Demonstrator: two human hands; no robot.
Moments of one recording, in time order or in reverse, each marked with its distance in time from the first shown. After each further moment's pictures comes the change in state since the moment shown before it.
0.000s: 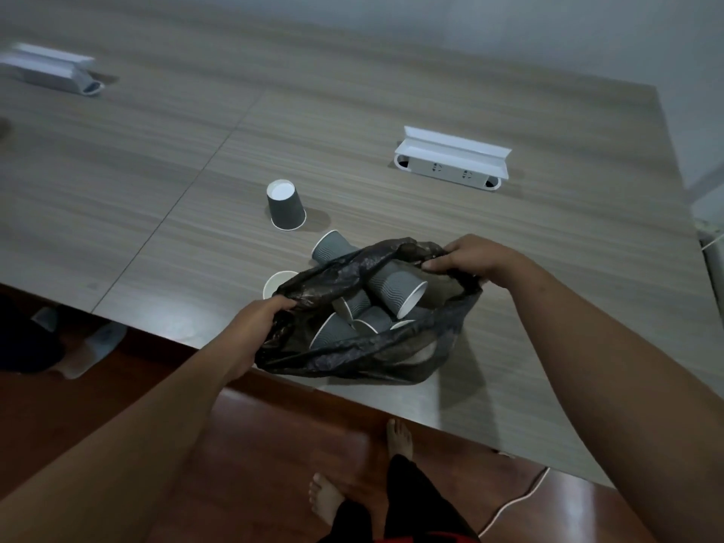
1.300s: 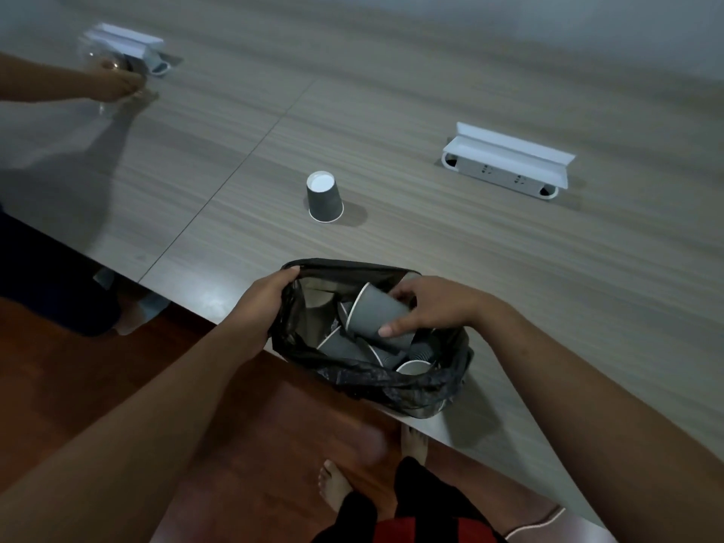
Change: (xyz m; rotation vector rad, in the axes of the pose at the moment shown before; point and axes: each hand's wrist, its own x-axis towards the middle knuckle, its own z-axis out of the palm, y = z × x) left_hand -0.003 0.020 -0.007 -0.151 0.170 0.077; right_hand -0.022 -0.054 0.072 -0.273 -0.350 -0.454
